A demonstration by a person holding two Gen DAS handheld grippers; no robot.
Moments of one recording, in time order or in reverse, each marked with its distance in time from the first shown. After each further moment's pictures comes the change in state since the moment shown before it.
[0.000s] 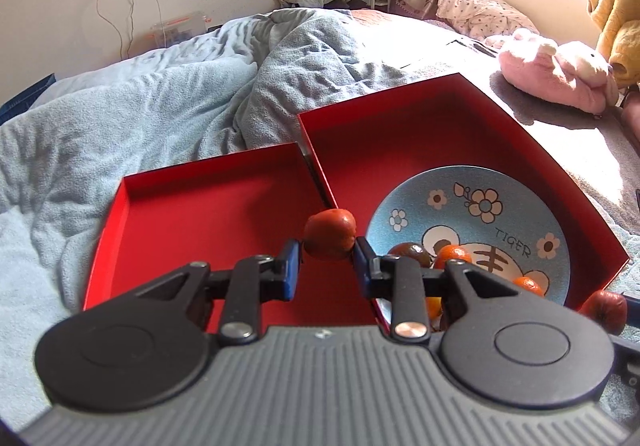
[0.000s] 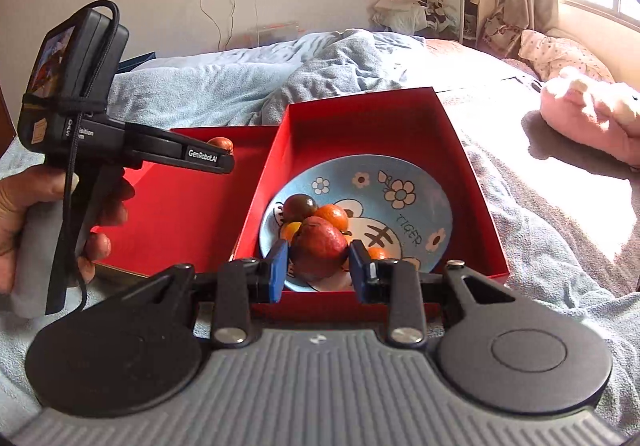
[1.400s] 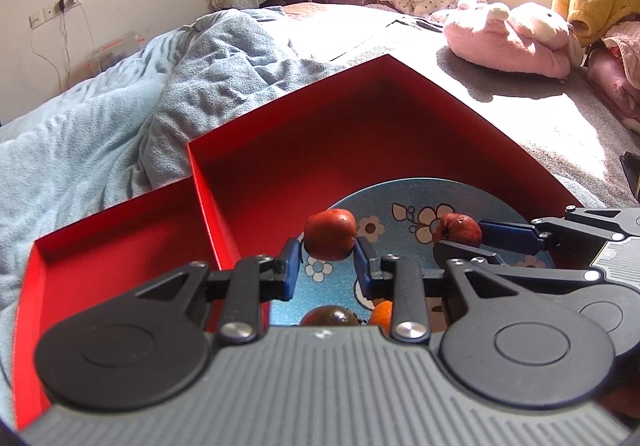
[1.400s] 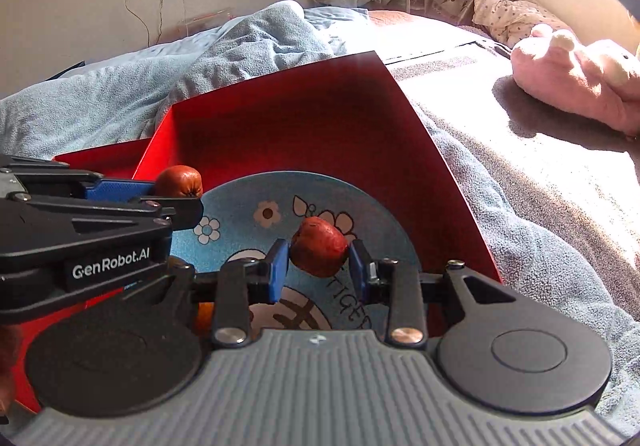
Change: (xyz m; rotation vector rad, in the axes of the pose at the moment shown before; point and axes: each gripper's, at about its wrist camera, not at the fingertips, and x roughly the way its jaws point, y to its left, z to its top) left arm 0.075 -0.059 0.025 0.144 0.009 -0.106; right arm 0.180 -0.054 0.046 0.117 0.046 -0.116
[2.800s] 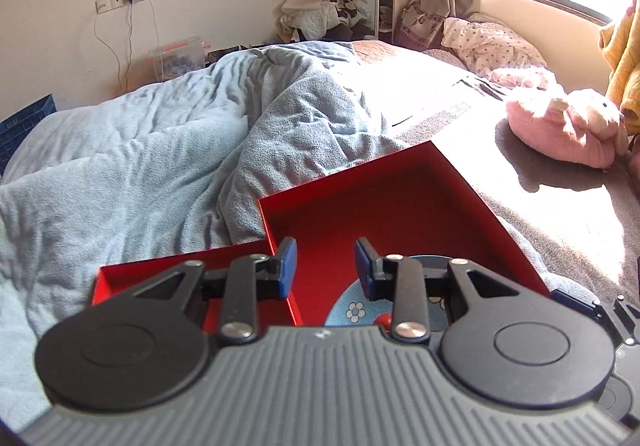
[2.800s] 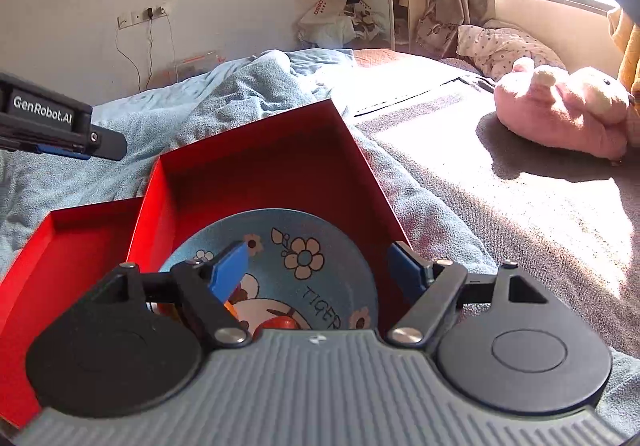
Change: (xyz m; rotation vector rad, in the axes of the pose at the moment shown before) left arm -0.059 0.049 0.071 -0.182 -0.060 0.121; right arm -0.031 -0.009 0.029 0.046 -0.123 -0.011
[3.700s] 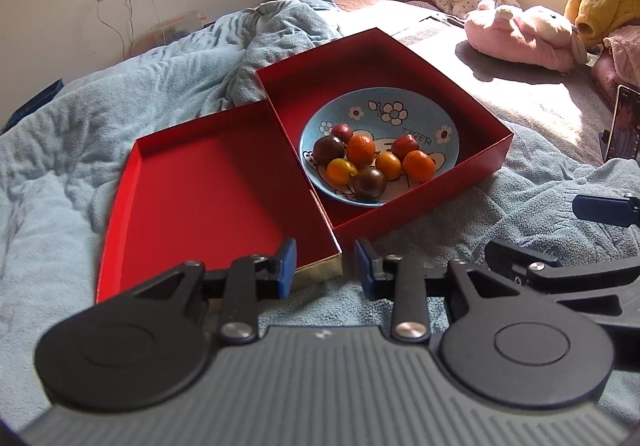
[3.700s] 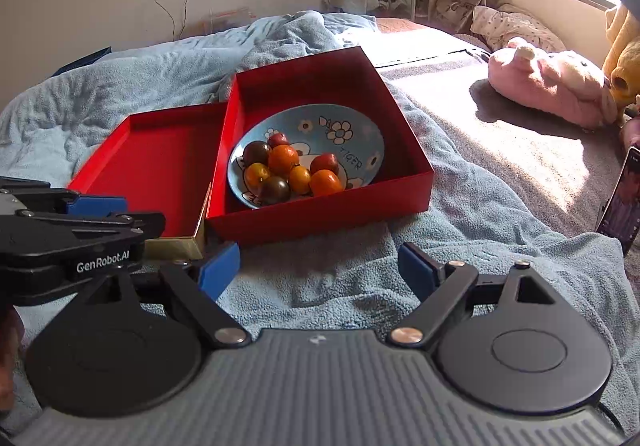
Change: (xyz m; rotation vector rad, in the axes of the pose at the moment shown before) left arm -0.129 -0.031 -0.165 0.088 0.074 0.020; right arm -0.186 0.030 -0.097 -0.119 0.132 -0.007
